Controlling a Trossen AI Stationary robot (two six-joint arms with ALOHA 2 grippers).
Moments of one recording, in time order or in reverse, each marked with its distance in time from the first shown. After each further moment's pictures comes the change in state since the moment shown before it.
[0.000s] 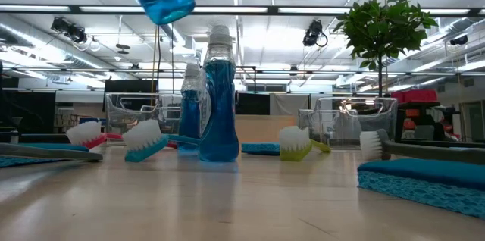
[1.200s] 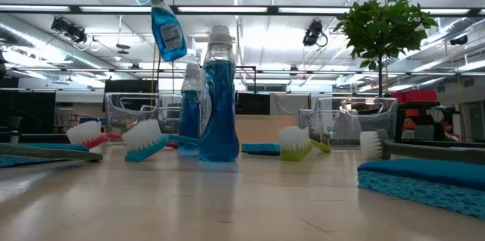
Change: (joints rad) left arm 0.723 0.068 0.034 0.034 -0.091 0.240; right arm 0.000 0.000 0.000 -0.004 0.001 -0.089
